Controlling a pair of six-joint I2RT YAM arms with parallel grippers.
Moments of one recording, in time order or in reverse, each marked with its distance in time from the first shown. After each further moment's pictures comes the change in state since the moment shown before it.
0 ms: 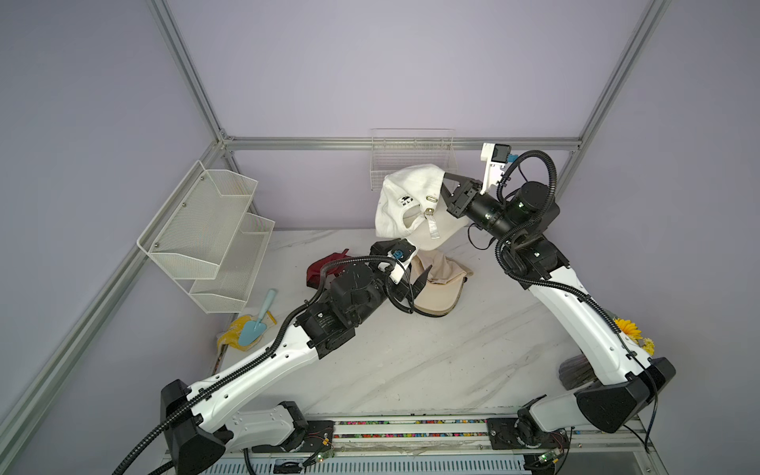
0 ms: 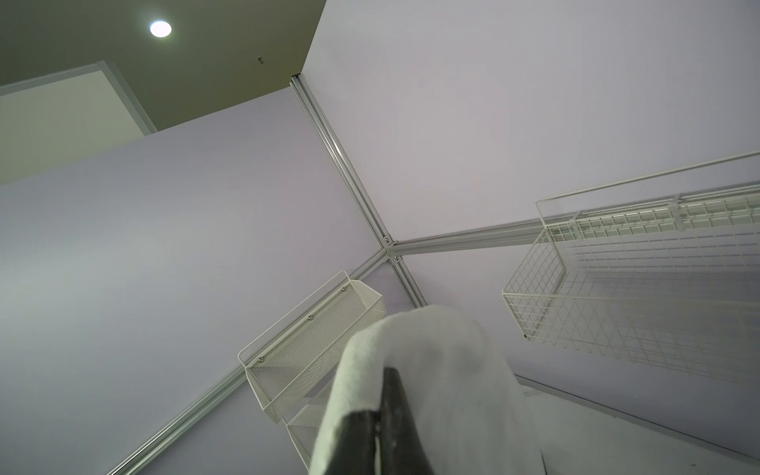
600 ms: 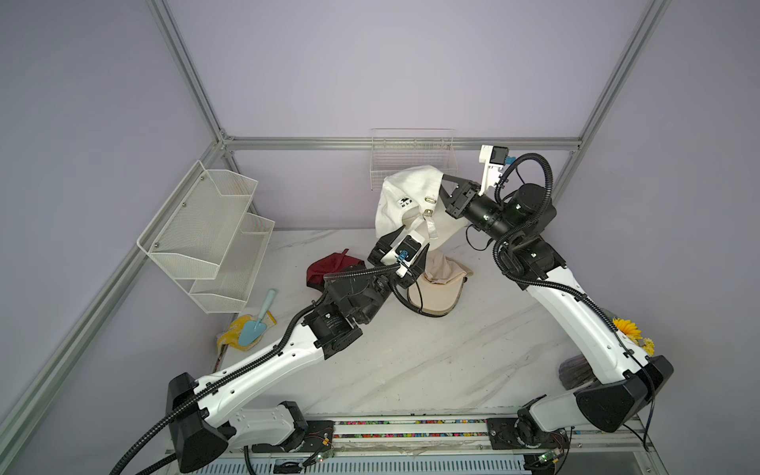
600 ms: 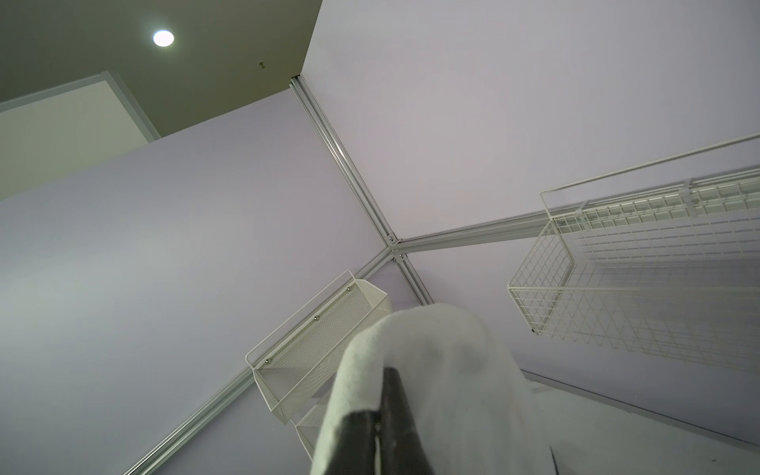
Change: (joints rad) left arm -0.032 0.044 0.020 0.224 -0.097 0.182; right arm 0.000 0.000 -0.027 0.034 -0.007 0.037
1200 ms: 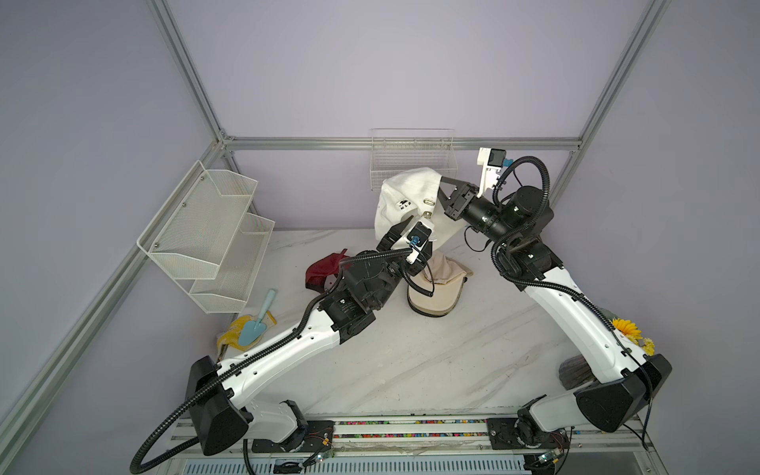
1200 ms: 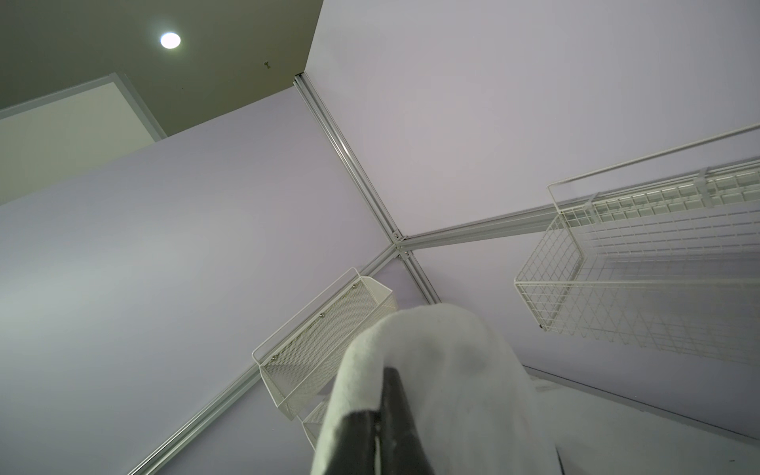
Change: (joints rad) left arm 0.047 0.115 0.098 0.014 0.003 -0.003; right arm 0.003 0.000 -0.030 0.033 -0.017 0.017
